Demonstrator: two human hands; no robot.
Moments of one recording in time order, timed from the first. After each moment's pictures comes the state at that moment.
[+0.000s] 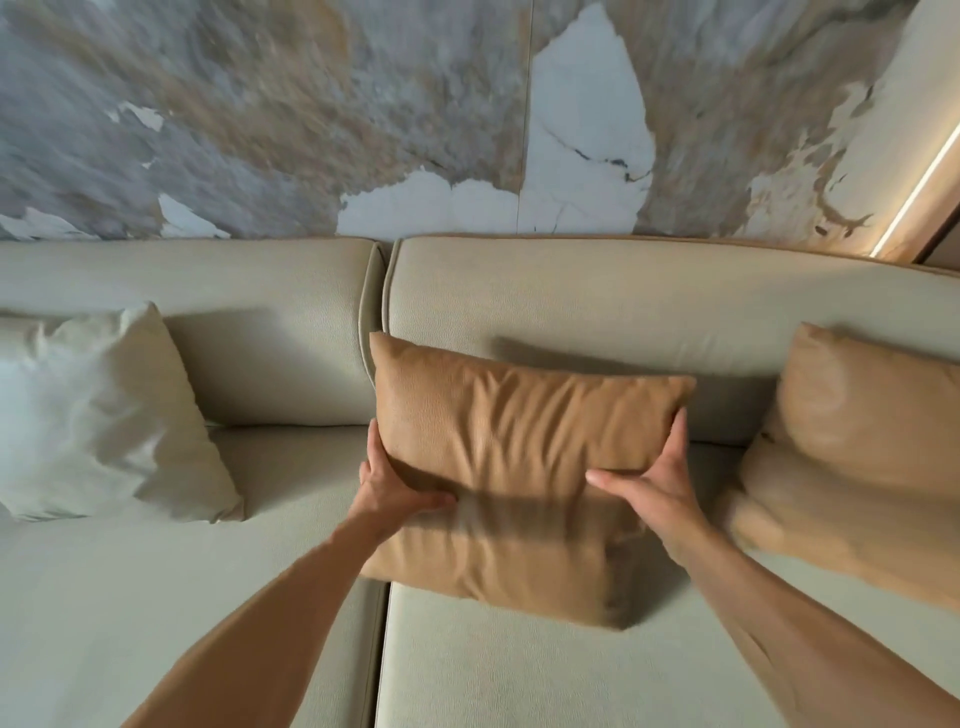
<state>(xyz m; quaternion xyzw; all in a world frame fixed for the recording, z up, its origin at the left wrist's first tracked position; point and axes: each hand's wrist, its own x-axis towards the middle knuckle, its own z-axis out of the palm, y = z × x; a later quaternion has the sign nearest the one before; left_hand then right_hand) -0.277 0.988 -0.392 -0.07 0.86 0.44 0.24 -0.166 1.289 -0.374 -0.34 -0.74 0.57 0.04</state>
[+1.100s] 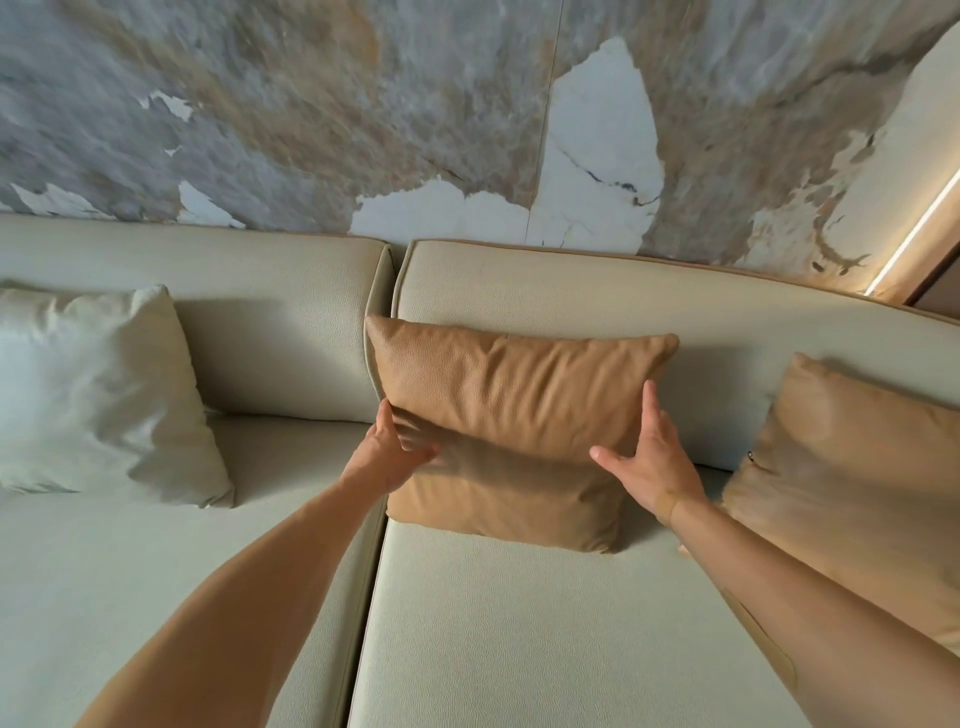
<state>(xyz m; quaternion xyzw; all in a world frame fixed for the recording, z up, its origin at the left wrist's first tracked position) -0.313 1.003 -0.375 -0.01 0.91 0.34 0.22 -0.194 1.303 -0.331 -0.25 -0.91 0.34 -0.03</state>
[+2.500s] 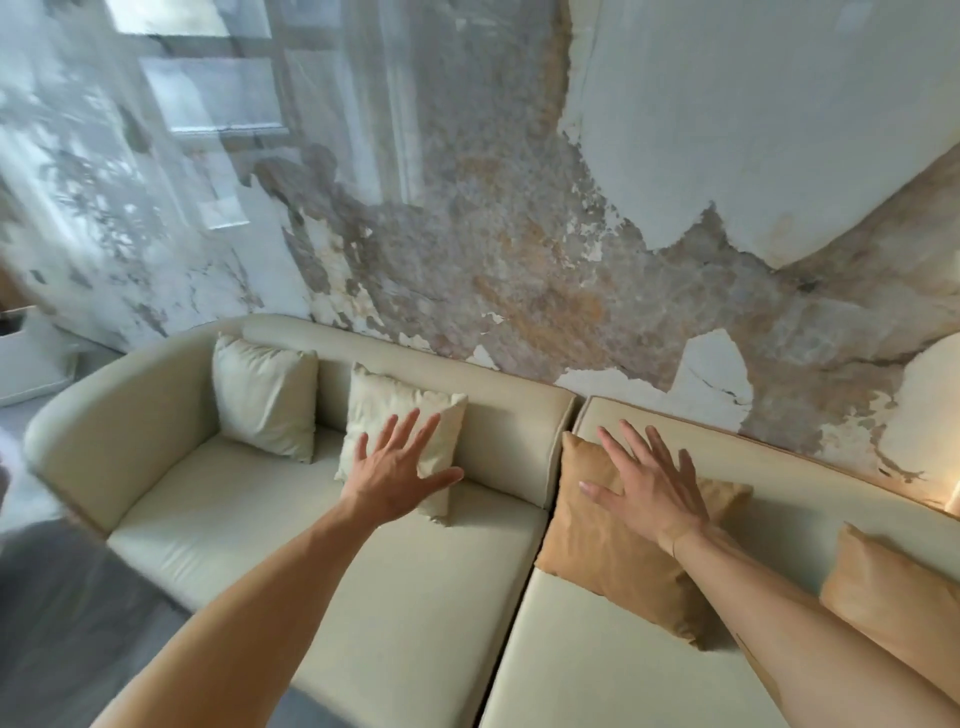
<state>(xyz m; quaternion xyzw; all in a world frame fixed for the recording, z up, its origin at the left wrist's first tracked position) -0.066 0.742 -0.014 0.05 0.99 0.10 -0.02 -0.064 1.080 -0.006 0.05 -1.00 0.06 0.01</state>
